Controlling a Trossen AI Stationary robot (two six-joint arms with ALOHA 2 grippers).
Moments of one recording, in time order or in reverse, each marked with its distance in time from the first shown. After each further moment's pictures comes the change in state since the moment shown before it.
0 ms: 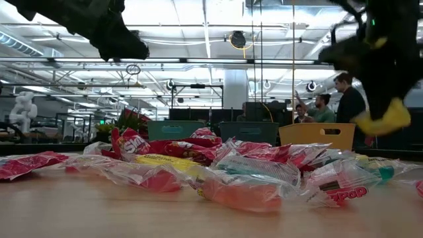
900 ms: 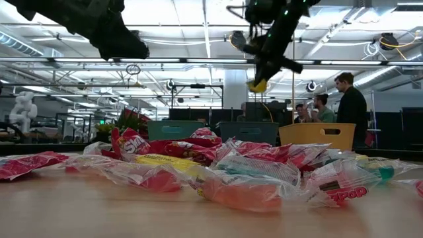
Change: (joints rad) left arm 0.000 -0.002 0.000 0.000 0.000 0.011; right arm -0.784 0.168 0.469 0.231 0.174 -1.010
